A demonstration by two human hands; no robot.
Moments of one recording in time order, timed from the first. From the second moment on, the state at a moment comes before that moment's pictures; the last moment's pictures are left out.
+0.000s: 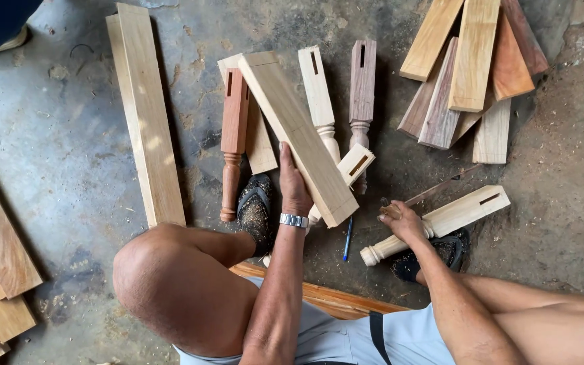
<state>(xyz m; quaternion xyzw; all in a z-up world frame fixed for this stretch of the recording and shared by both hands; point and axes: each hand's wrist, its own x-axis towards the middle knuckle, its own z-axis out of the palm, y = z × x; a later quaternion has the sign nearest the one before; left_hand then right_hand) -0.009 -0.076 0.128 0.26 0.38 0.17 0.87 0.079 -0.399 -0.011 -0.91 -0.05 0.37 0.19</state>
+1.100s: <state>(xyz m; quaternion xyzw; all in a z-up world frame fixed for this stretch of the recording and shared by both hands) -0.035 -0.053 0.205 0.30 0.36 -0.06 0.88 0.136 -0.347 0.251 -0.66 0.11 0.26 0.70</state>
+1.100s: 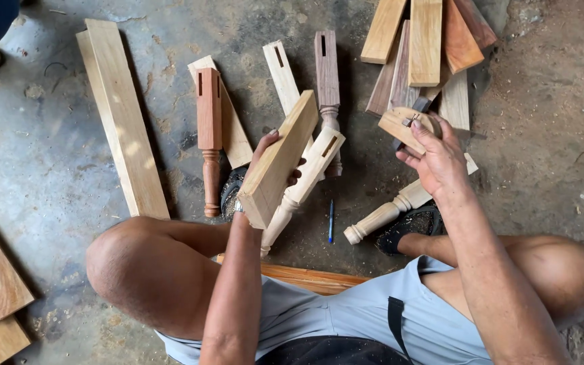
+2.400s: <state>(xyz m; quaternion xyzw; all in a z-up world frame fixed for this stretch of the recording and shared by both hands) -0.085 -0.144 0.202 0.13 0.17 -0.16 0.96 0.114 -0.348 0.275 -0.39 0.05 0.36 0.84</state>
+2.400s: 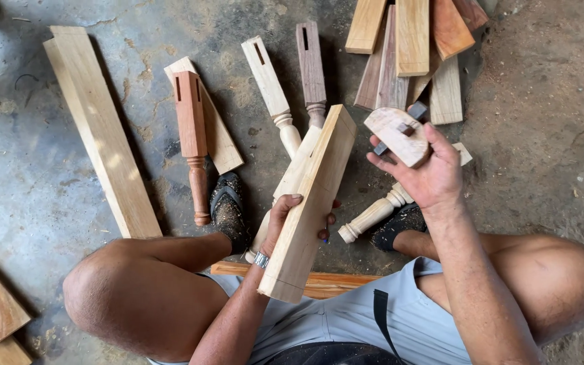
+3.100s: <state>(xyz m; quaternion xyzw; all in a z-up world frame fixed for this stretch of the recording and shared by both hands) -0.077 -0.230 0.235 0.39 0.21 -0.29 0.85 0.091 -0.393 0.247 -0.62 0.24 0.14 0.74</state>
